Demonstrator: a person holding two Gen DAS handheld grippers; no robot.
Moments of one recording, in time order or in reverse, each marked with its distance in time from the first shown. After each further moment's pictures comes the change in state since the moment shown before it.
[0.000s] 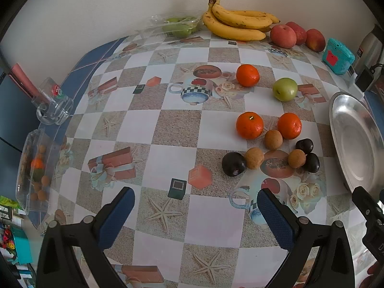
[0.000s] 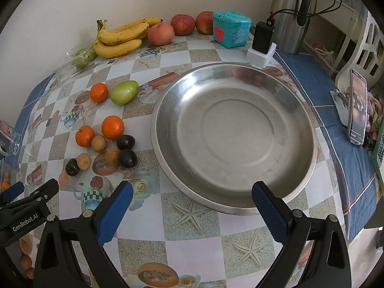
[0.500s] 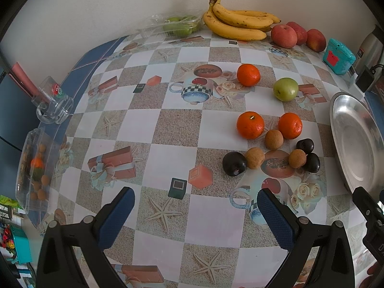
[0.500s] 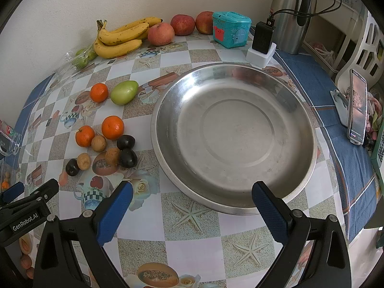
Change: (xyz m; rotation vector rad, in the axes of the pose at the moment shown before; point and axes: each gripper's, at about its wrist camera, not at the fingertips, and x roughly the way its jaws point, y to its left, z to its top) left arm 0.002 0.004 -0.002 -0.003 0.000 -0.007; right arm 0.000 0.000 0.000 0.000 0.000 0.000
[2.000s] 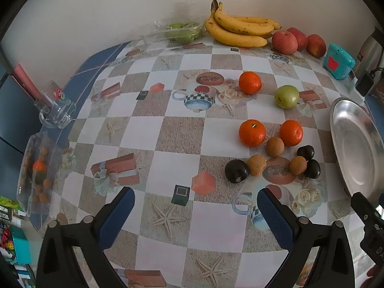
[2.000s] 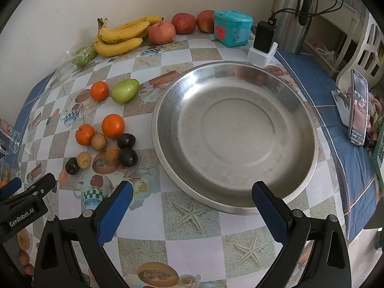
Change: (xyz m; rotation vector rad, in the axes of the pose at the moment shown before) left arm -0.006 0.006 0.006 -0.002 -0.037 -0.004; right arm -0.001 0.003 0.003 -0.002 0.004 0.002
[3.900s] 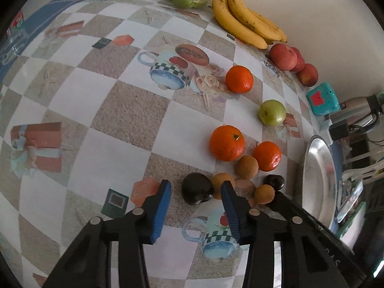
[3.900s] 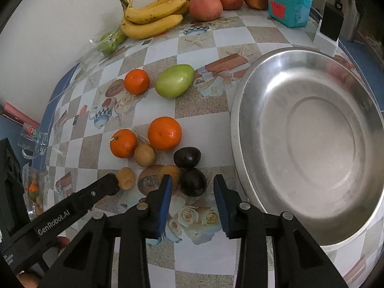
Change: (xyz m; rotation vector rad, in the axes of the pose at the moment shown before) left arm 0.066 0.019 0.016 -0.301 0.164 -0.437; right arm 0.059 0.049 0.039 0.001 0.148 0.249
